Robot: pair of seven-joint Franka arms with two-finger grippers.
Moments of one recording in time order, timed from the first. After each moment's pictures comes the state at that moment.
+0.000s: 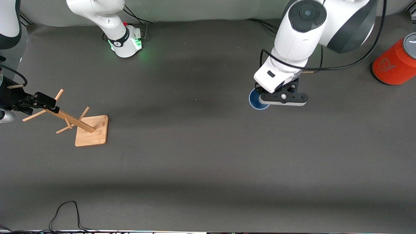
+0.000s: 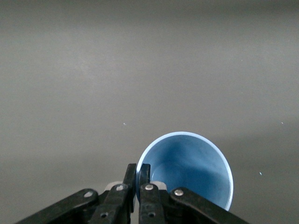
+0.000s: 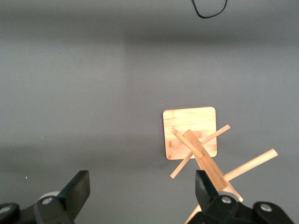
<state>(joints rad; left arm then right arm) -0.53 0.12 -0.01 -1.73 0.03 1.93 -0.50 0.06 0.07 -0.11 -1.57 0.03 1.67 -0.05</state>
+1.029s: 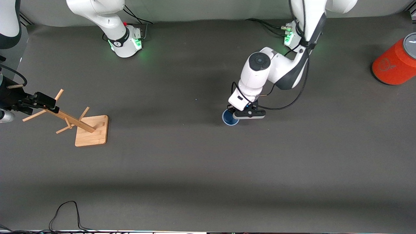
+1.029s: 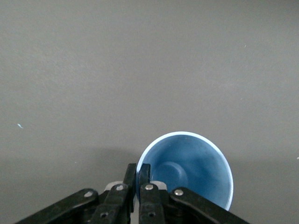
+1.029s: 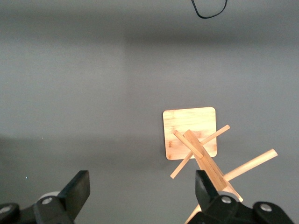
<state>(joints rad) -0.65 0.34 -0.03 -2.09 0.04 2.65 -0.79 0.06 0.07 -0.11 -1.57 0.03 1.67 -0.05</state>
